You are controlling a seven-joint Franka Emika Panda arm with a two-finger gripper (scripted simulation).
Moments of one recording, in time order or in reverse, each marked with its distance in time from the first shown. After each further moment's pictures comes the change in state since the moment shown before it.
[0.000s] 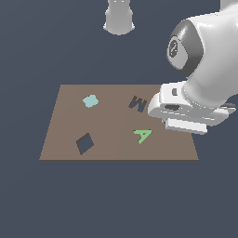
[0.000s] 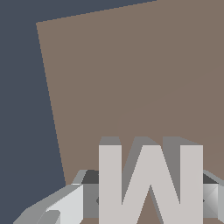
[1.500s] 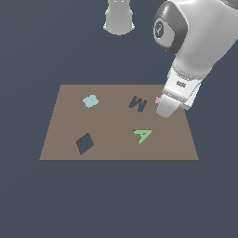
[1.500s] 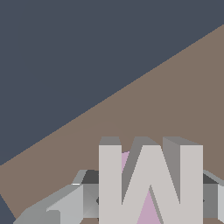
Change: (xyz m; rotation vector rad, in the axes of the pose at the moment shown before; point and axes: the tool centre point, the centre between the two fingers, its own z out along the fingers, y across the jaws) arm -0.079 0.022 -0.003 0.000 0.002 -1.187
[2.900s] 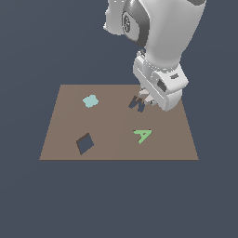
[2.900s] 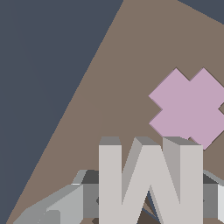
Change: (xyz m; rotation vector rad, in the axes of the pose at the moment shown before) arm -0.073 0.018 -0.003 0.000 0.000 -1.052
